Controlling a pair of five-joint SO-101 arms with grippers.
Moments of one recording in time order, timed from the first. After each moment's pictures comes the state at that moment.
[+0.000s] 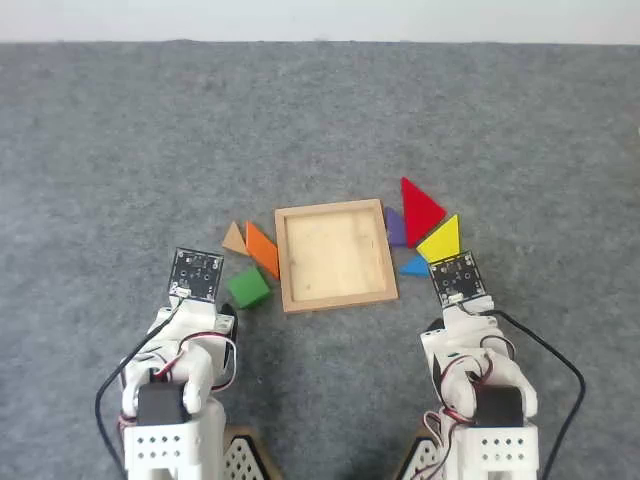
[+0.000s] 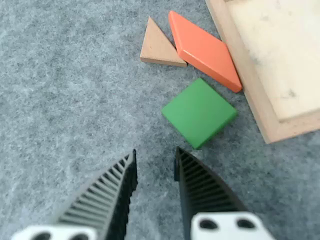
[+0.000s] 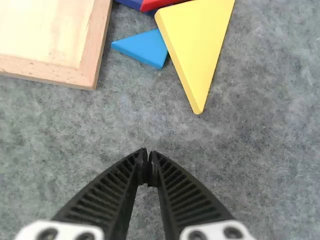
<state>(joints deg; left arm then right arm) -9.5 -103.0 96.9 71.9 -6.5 -4.8 -103.1 95.5 70.6 15.7</state>
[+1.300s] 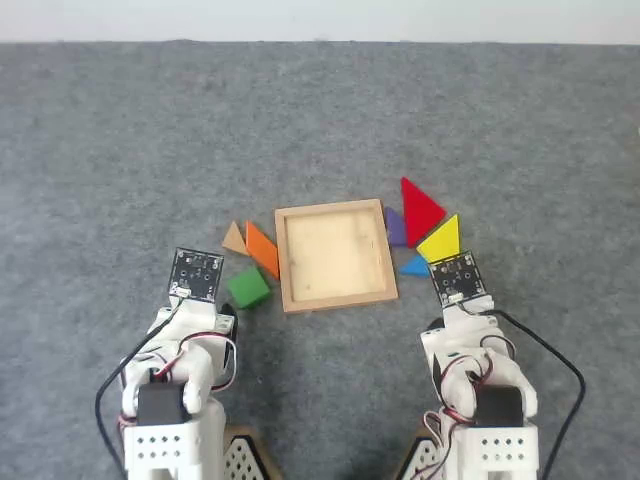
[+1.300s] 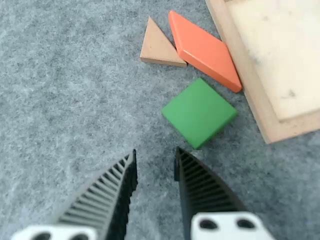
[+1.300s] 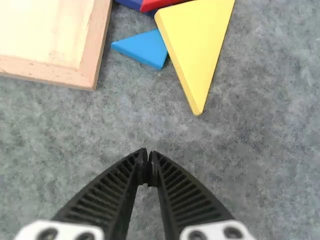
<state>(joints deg) -9.5 -103.0 96.9 71.9 -6.5 -4.8 -103.1 95.5 69.6 15.7</state>
